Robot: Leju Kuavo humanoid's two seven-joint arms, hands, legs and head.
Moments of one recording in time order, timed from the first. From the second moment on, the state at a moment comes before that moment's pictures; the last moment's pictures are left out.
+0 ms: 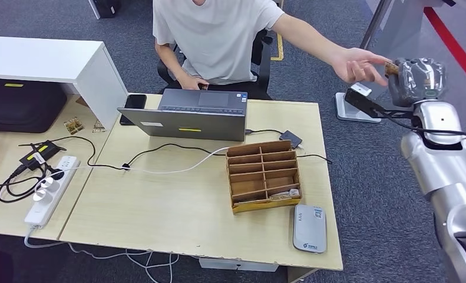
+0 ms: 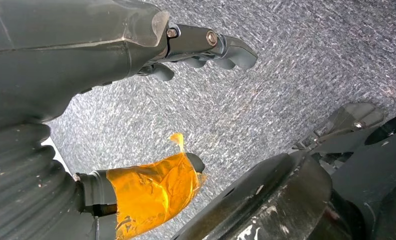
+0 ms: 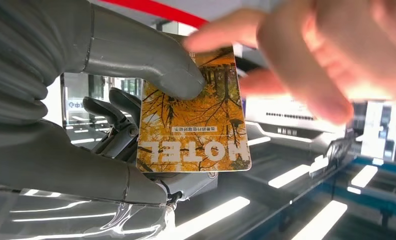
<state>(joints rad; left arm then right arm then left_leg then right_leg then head) -0.04 -0.15 0.83 -0.21 -1.49 -0.13 -0.16 -1.04 -0.28 0.49 -0.60 1.19 -0.43 -0.01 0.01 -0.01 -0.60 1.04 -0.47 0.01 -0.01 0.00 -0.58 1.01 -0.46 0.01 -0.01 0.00</state>
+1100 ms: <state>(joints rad) -0.04 -0.15 0.83 -0.21 -1.48 -0.15 -0.17 -1.05 -0.22 0.50 -0.45 1.19 -0.45 -0.04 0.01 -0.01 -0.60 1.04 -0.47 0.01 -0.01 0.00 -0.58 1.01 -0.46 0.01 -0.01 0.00</state>
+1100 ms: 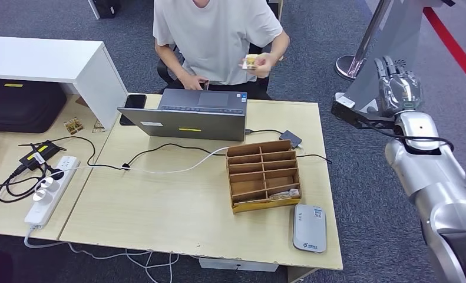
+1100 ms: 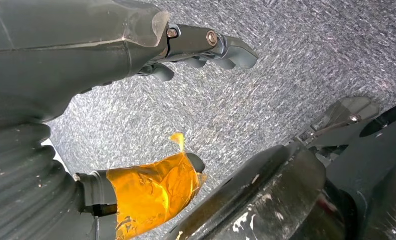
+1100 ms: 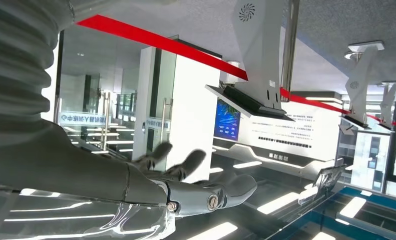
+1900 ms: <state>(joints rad) -0.02 -0.18 0.93 -0.21 -1.36 -0.08 -0.12 -0.10 -0.35 0.40 -1.51 1.21 -0.69 -0.22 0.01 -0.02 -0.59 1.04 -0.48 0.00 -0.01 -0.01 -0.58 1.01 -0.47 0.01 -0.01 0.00</state>
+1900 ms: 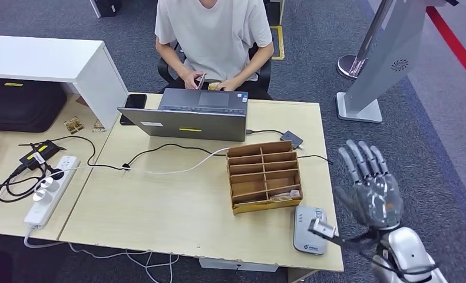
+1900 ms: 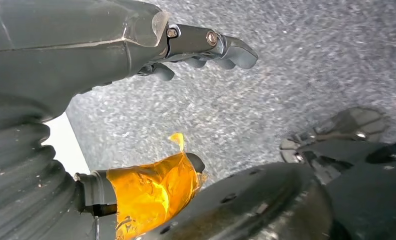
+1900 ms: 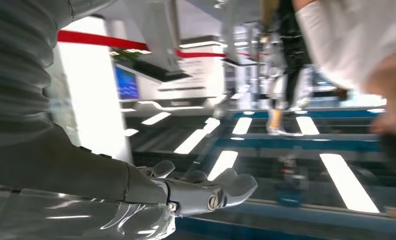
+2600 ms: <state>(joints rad) -0.02 -0.18 0.97 -0.21 -1.35 -0.07 -0.11 0.21 -0.35 0.35 -1.79 1.23 -0.69 -0.25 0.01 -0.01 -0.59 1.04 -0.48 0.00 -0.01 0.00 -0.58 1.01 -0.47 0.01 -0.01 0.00</state>
